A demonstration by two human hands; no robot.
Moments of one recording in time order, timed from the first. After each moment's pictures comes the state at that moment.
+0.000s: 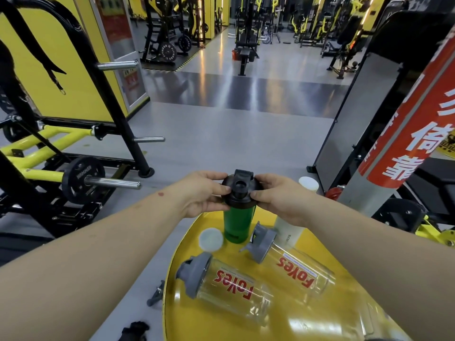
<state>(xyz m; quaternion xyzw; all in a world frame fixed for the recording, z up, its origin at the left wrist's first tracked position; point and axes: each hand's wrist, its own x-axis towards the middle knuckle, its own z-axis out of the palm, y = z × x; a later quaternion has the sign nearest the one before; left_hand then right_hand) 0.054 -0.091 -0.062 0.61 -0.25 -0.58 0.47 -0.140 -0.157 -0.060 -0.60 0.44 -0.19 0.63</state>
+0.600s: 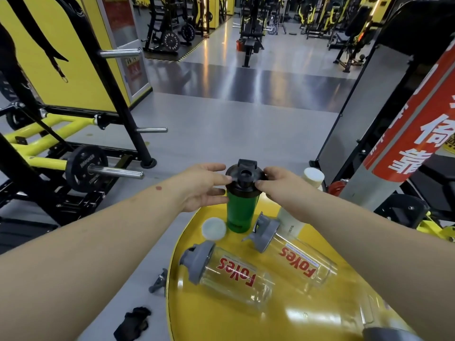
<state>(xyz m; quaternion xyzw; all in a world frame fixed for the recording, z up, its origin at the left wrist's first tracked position) 0.059 -0.075 -0.064 0.62 -0.25 -0.58 0.46 -0.136 -0.139 -0.052 -0.70 0.53 -0.13 0.45</state>
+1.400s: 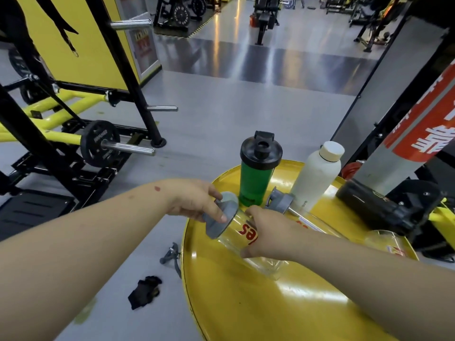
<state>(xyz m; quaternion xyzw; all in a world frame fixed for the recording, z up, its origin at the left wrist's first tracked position) 0.074 -0.003 -0.096 0.70 -0.40 -0.57 0.13 -0.136 -0.043 -0.117 -0.88 0.40 0.14 0.23</state>
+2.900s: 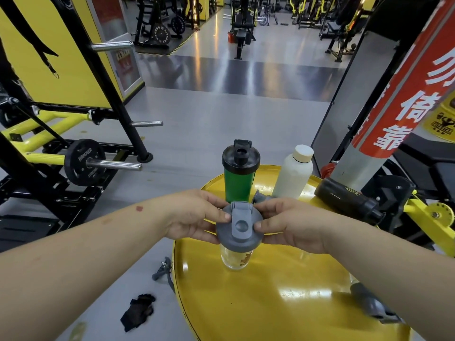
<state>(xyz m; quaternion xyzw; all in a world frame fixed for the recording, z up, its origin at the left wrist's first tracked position) 0.031 0.026 -0.064 0.62 -0.33 -0.66 0.27 -0.200 -0.053 -0.074 -0.57 0.43 -0.04 0.70</state>
